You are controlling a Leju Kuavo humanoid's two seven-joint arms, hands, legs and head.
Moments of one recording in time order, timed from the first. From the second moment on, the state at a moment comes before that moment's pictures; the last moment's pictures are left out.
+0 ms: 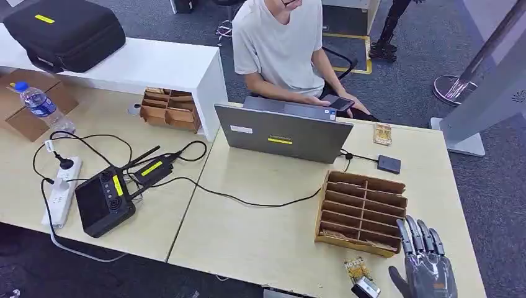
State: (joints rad) left arm -0.02 -0.04 -0.22 -0.18 0.10 -0.10 -0.27; right arm 0.20 -0.24 0.24 -1.52 1.35 -0.40 0.01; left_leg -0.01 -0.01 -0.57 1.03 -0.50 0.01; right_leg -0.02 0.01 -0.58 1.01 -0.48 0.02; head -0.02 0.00
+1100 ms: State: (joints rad) left arm -0.02 -0.04 -0.23 -0.18 0.10 -0.10 -0.26; right arm 0.14 -0.21 0.30 -1.49 1.30 -0.38 0.00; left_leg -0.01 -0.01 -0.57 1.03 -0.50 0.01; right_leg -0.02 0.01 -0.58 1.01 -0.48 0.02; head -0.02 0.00
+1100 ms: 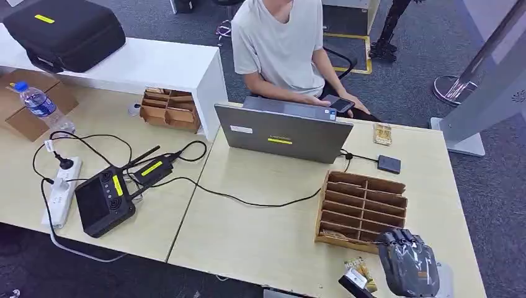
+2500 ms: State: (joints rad) left arm -0.02 -0.04 -0.23 -0.18 0.11 -0.09 -0.27; right arm 0.16 -0.21 0.31 -1.57 1.29 -0.47 -0.02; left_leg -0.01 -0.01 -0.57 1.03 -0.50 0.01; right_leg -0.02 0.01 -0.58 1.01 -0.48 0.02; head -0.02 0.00
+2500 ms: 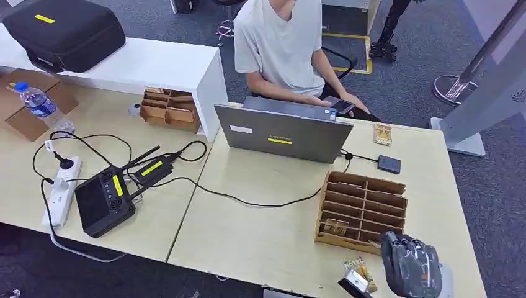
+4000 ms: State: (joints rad) left arm -0.02 -0.04 -0.23 -0.18 0.12 -0.10 -0.27; right arm 0.24 -0.22 0.36 -1.77 1.35 -0.44 0.04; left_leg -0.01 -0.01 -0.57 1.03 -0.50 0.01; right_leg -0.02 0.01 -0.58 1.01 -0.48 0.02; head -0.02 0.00
